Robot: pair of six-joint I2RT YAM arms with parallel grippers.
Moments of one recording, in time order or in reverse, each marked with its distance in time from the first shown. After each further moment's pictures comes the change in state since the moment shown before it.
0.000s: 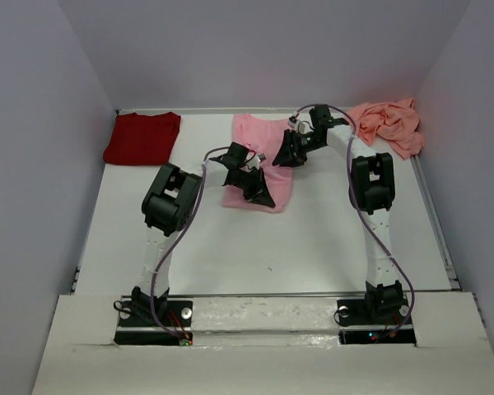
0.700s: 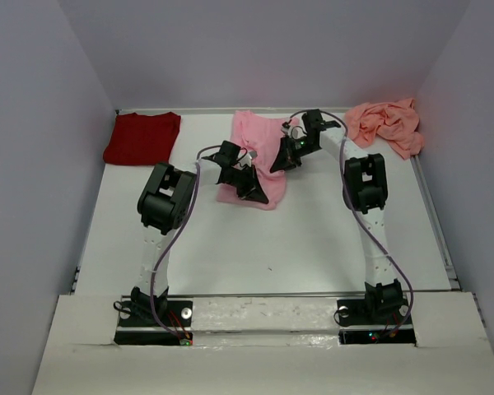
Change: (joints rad) left arm 0.055 -0.008 -0.028 0.032 -0.019 -0.005; right arm 0.035 0.066 0.052 -0.052 -0.023 0.002
